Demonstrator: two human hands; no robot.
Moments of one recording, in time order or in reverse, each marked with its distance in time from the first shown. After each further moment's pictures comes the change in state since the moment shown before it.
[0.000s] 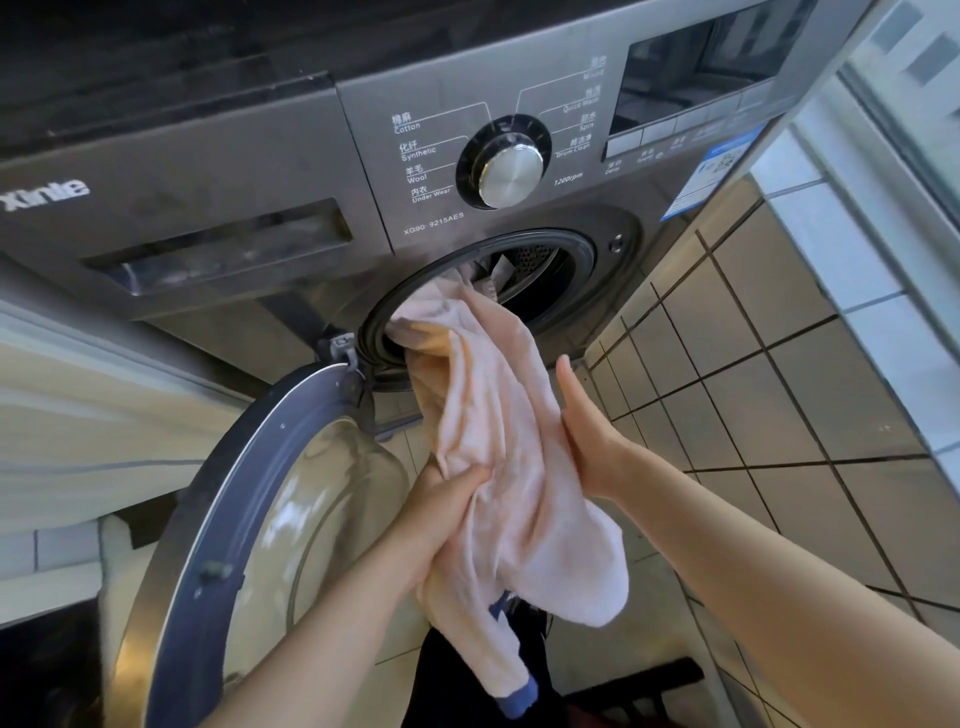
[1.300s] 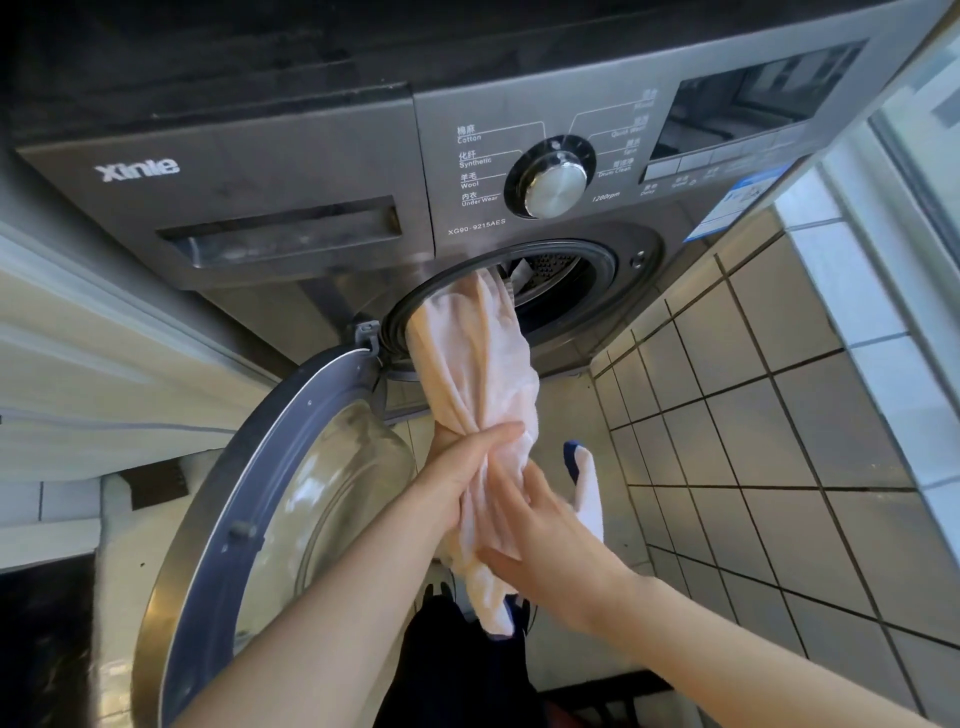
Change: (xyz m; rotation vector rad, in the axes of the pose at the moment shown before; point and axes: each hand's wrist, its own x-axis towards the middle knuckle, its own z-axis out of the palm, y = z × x) left_hand 0.014 0.022 0.008 -0.277 0.084 -0.146; right_hand -0.077 0.062 0.073 -1.756 0.270 -0.596
